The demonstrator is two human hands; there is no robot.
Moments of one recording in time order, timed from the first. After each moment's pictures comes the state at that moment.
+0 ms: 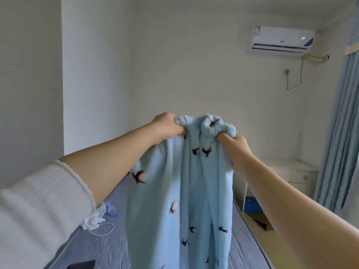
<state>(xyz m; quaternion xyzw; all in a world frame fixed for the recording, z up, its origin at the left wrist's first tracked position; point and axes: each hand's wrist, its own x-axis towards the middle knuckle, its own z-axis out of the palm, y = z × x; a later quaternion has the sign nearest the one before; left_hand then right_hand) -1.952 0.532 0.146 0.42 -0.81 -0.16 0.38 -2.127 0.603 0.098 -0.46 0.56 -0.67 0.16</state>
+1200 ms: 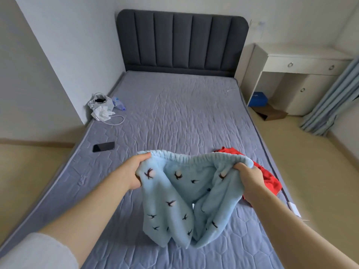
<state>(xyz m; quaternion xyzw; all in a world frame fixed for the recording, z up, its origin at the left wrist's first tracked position) -1.894 0.573 -0.220 0.57 -0.26 -0.74 0.25 -2.156 0.685 -0.239 -0.15 0.76 -0.53 0.33</state>
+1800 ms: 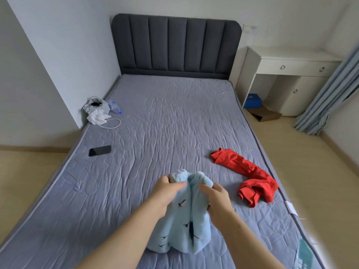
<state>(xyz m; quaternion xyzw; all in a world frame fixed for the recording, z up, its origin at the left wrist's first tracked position) -1.950 0.642 -0.250 0.57 -0.46 -0.64 0.22 -2.074 0.704 -0.272 -0.14 0.68 -0.53 0.49</state>
